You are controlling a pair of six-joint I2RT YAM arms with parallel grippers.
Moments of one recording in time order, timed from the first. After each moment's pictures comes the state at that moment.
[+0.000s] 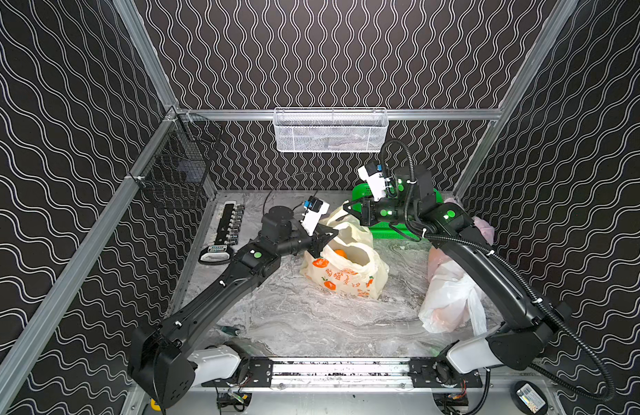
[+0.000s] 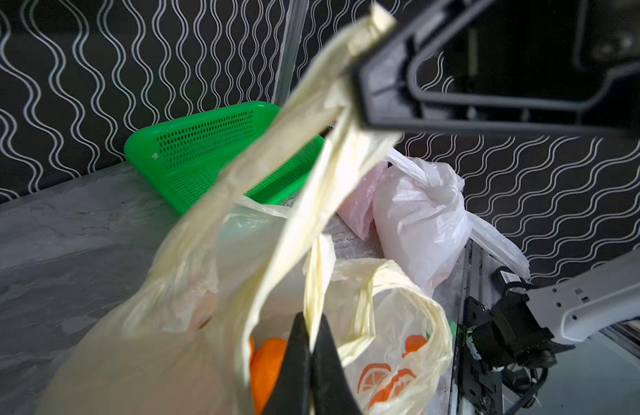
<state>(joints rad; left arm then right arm) -0.54 1.24 1.06 -0.12 0.47 -0.18 0.64 1.49 1.70 -0.66 -0.34 0.32</state>
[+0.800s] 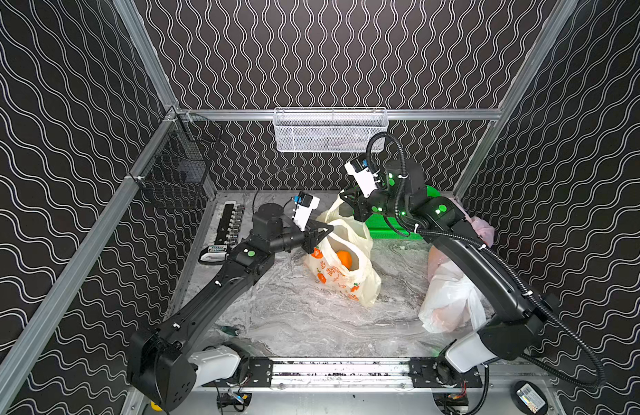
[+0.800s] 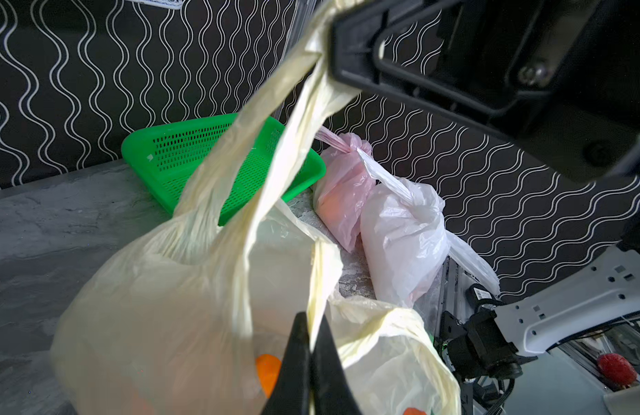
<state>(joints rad) -0.49 1.23 1.05 -0.09 0.56 -0.25 0.67 1.57 1.81 -0.66 -0.20 -0.08</state>
